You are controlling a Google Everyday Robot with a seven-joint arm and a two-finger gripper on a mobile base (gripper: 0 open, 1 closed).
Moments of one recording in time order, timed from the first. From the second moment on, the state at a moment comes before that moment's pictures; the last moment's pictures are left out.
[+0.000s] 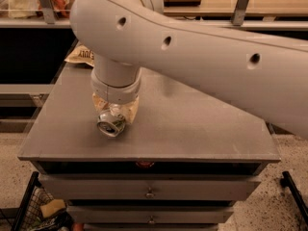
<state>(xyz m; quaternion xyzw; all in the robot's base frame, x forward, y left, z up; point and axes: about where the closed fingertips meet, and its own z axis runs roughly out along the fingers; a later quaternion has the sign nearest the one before) 0.488 0.082 0.860 -0.97 0.16 -0.10 0.12</state>
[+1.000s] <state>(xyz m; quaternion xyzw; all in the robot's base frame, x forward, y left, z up) 0.483 0.087 0.852 -0.98 0.16 -0.09 0.11</state>
